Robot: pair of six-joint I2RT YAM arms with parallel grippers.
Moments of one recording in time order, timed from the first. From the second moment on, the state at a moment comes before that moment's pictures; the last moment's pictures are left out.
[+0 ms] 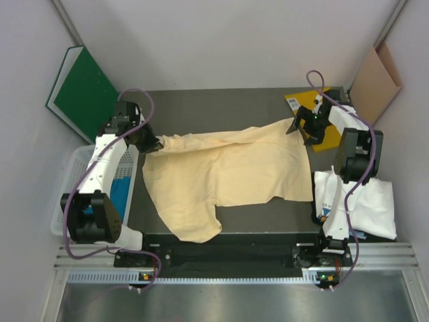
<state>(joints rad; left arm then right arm) 0.01 1.50 1.35 -0.82 0.28 -0.55 -0.12 2.16 1.71 -0.75 -0.40 0.30</state>
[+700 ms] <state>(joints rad) -0.12 1.50 1.25 -0.83 0.07 -0.55 -0.12 2.17 1.71 -0.74 -0.43 0.32</state>
